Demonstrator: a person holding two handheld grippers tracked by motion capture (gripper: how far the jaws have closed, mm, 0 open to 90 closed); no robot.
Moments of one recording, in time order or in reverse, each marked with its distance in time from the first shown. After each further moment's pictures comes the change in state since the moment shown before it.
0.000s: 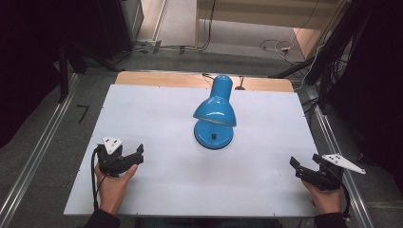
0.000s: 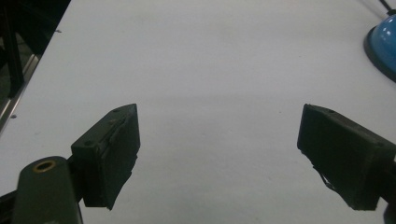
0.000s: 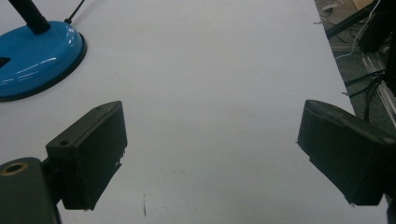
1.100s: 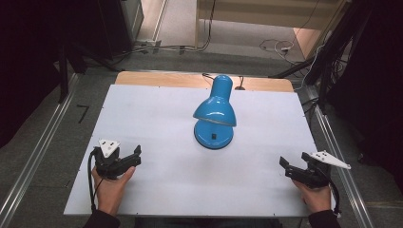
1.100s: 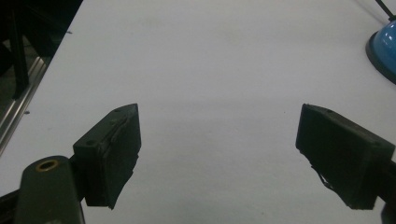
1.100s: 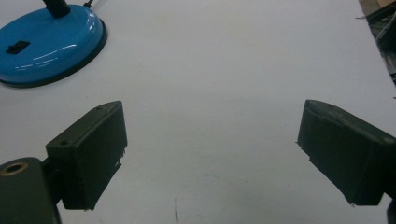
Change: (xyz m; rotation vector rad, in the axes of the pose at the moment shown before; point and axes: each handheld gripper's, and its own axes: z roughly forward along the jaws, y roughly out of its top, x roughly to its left) left arm 0.004 -0.004 -0.006 -0.023 0.010 -0.011; right arm 0.022 0.001 0.015 0.040 0.045 -0.034
